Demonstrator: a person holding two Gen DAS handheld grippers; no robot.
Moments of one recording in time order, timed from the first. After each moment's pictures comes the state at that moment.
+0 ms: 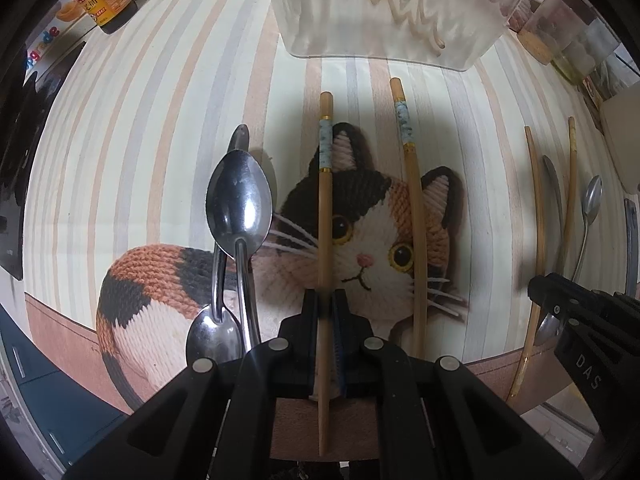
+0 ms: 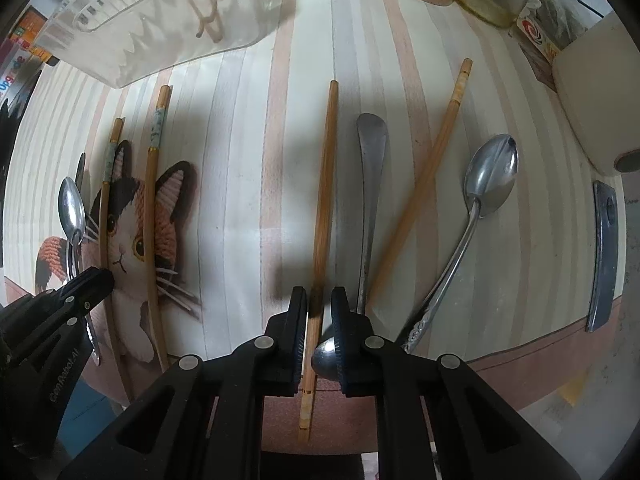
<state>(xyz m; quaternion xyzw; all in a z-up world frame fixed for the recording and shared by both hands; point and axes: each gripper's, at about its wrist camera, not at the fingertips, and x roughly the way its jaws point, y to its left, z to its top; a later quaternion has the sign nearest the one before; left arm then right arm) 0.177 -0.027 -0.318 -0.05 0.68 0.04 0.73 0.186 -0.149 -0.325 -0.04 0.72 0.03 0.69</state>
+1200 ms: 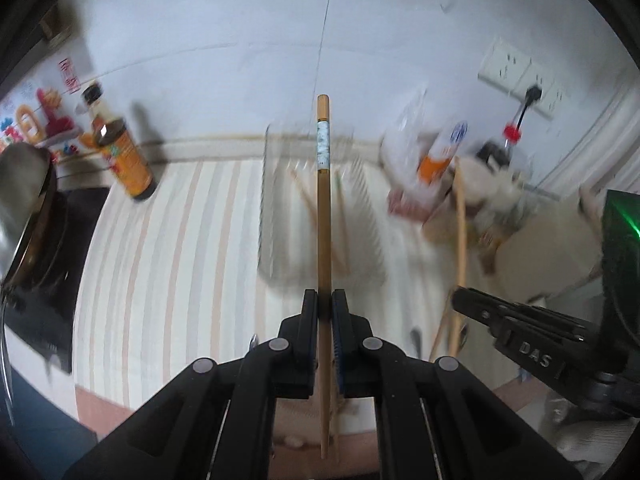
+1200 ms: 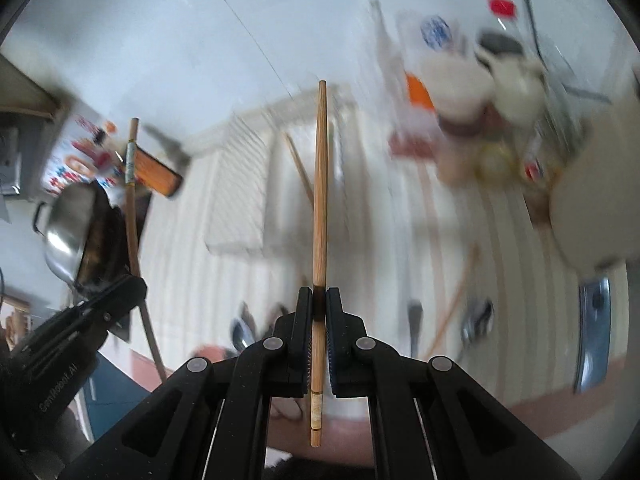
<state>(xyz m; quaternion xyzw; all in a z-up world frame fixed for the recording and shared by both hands) 0.244 -0.003 -0.096 -0.09 0.52 -0.01 0.85 0.292 -0.163 -0.130 0.10 0.59 0.15 0.79</state>
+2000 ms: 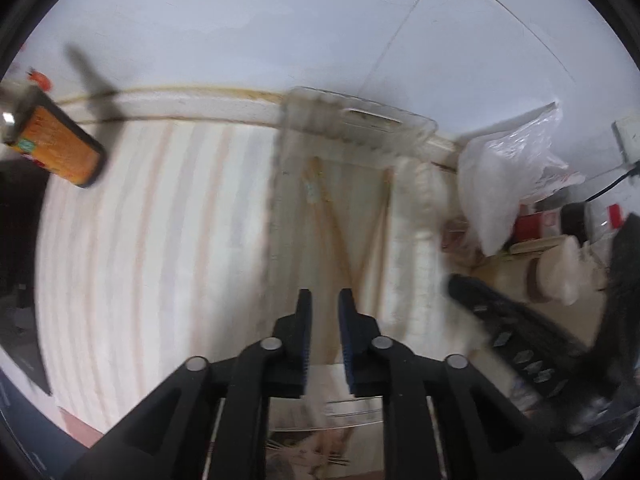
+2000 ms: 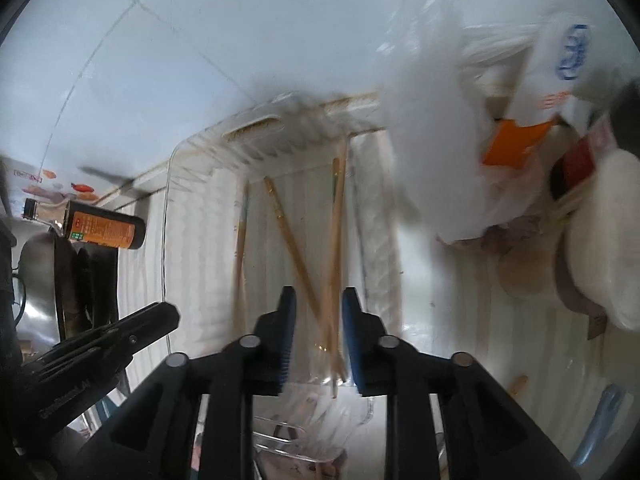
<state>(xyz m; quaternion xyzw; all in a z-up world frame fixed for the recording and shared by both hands) 0.402 0.042 -0.186 -0.14 0.64 0.02 0.76 0.451 -0.124 -0.227 0.10 0.66 0.12 0.74</state>
